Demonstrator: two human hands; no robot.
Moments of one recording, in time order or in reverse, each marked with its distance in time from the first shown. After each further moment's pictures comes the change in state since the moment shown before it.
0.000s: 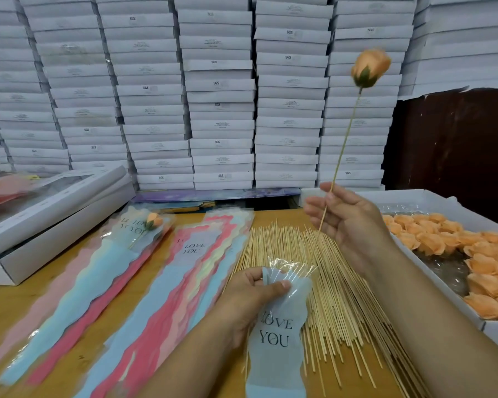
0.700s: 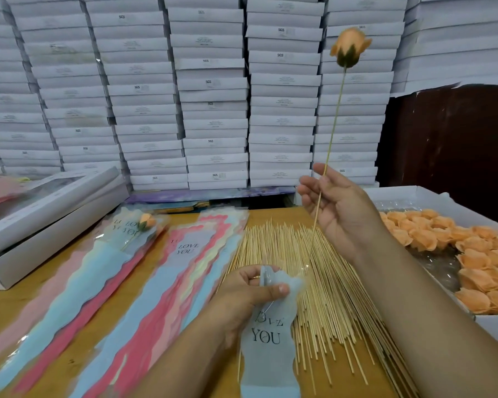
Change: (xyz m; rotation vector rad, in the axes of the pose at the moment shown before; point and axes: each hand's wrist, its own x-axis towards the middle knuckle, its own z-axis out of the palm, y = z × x) left_hand -0.004 0.007 0.002 -0.037 -0.053 -0.035; right_hand 0.007 -0.016 0.014 0.302 -0.033 0.021
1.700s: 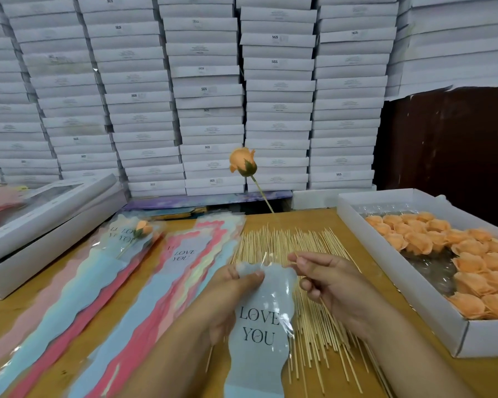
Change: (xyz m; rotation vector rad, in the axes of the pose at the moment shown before) left_hand 0.005 0.011 -0.004 -0.012 0.066 0.041; right_hand -0.045 0.047 -0.065 -0.350 -0.116 0.349
